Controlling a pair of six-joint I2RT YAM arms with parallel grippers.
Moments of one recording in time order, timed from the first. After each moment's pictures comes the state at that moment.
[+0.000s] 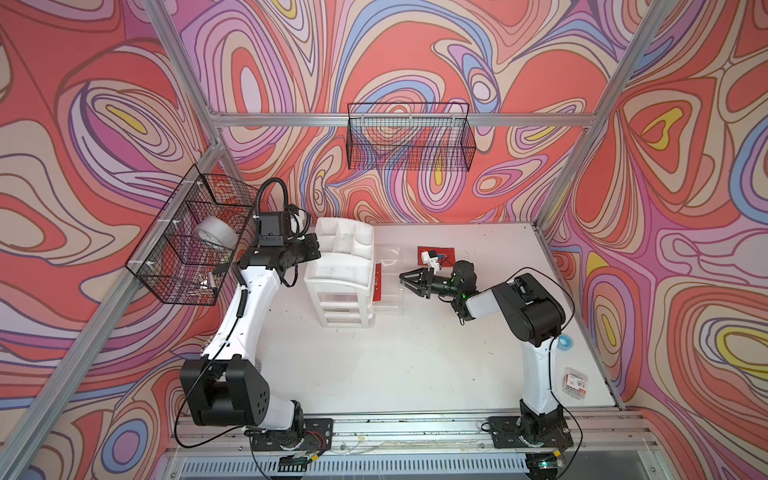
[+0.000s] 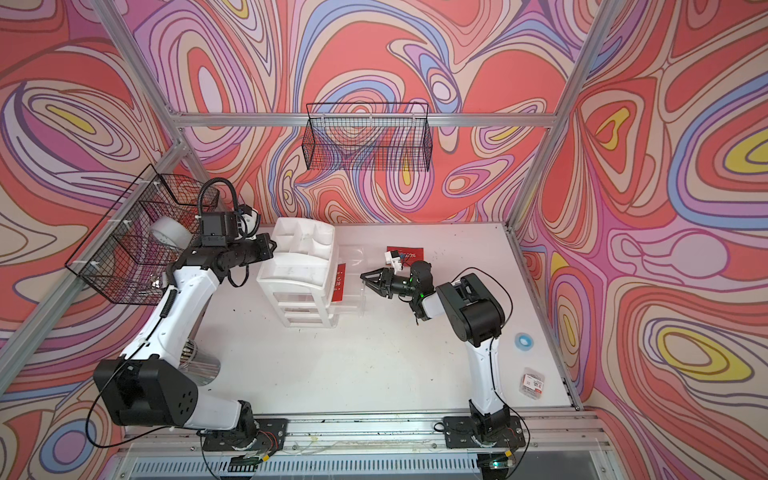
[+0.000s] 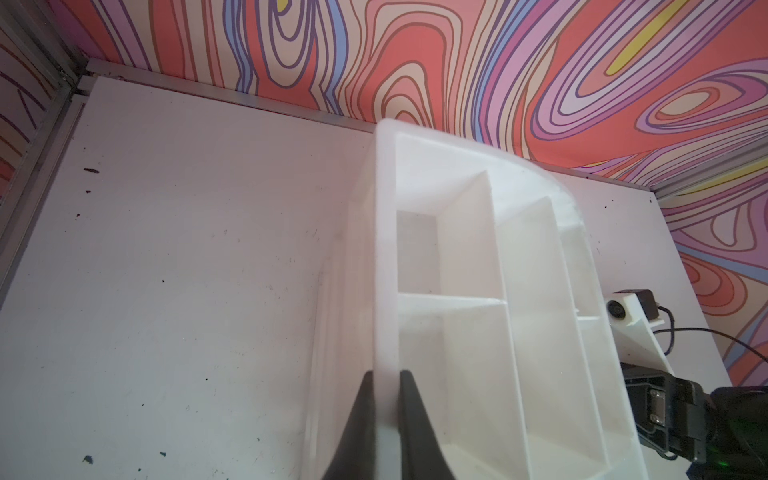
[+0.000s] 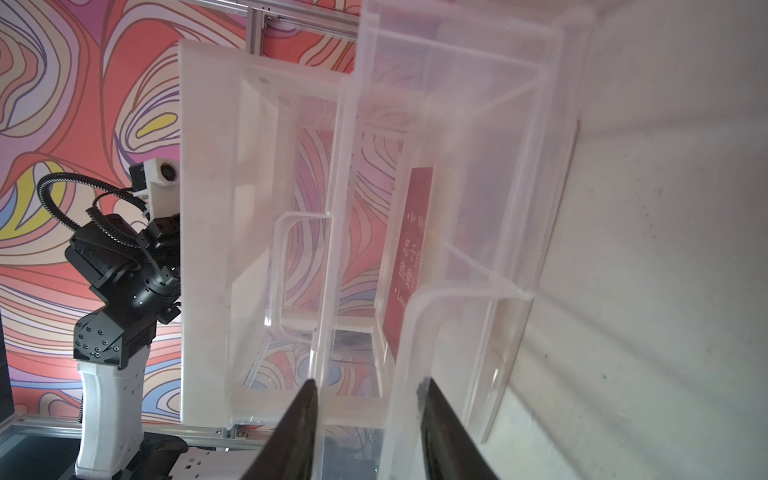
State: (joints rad) left arm 0.00 1.45 1.40 -0.63 0.23 -0.25; right arm 0.36 2.13 0.98 1.12 -0.94 1.31
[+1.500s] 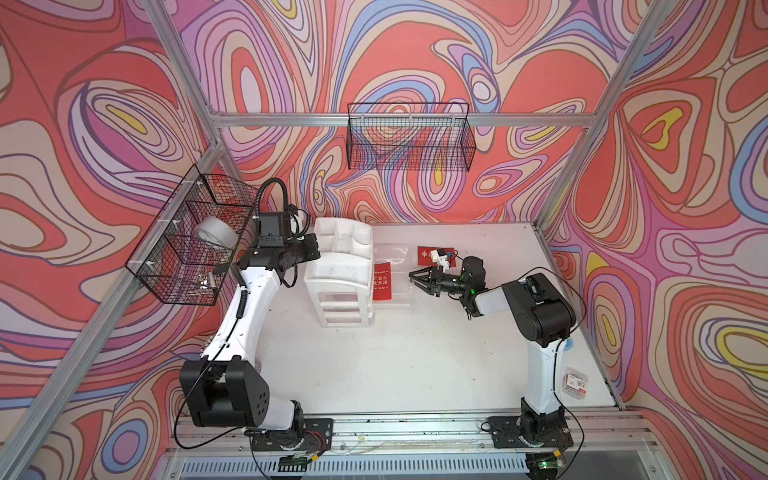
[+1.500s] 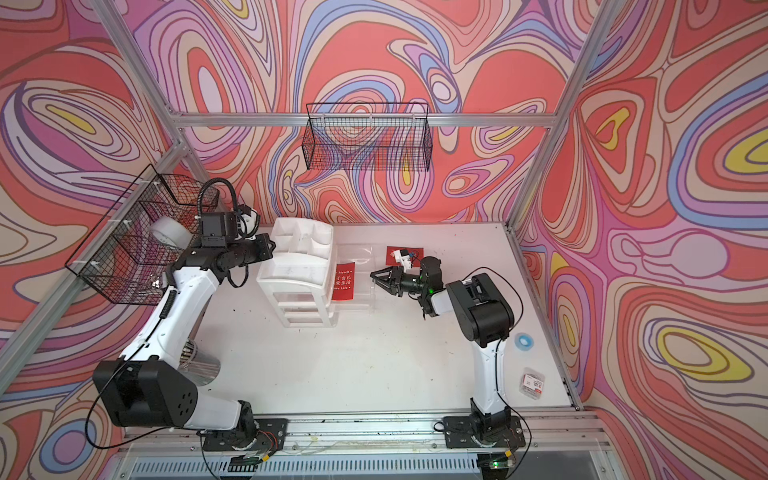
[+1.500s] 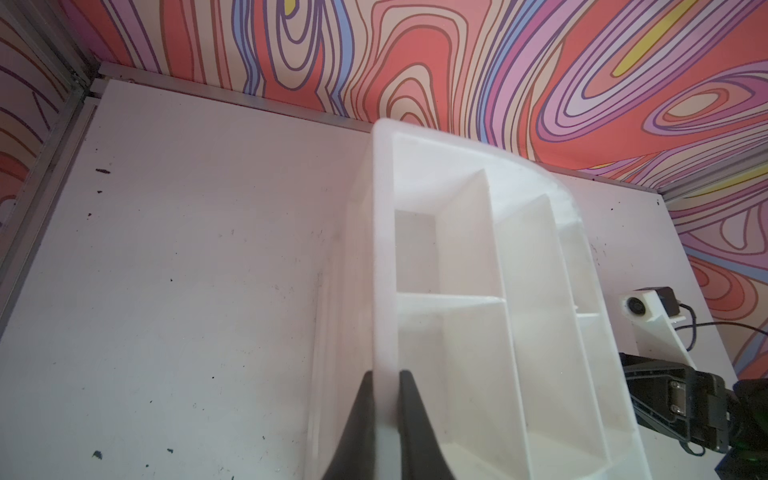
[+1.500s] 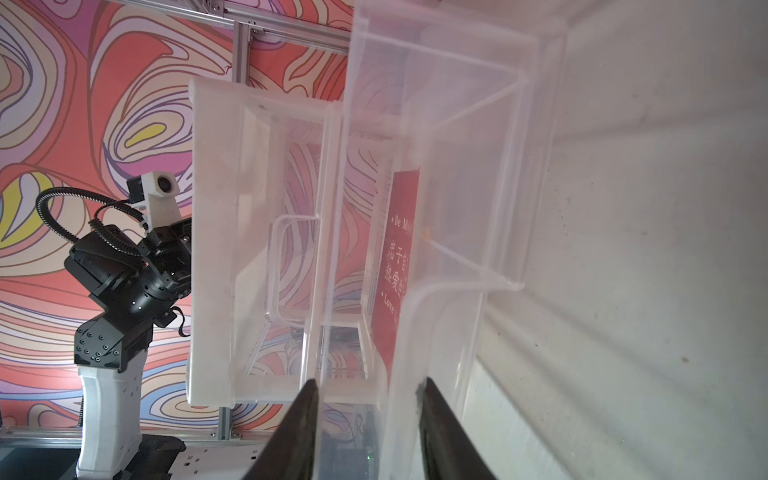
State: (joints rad) left arm 0.00 1.45 1.39 -0.63 0.21 -0.25; right arm 0.29 2.10 0.97 1.00 -1.00 1.23
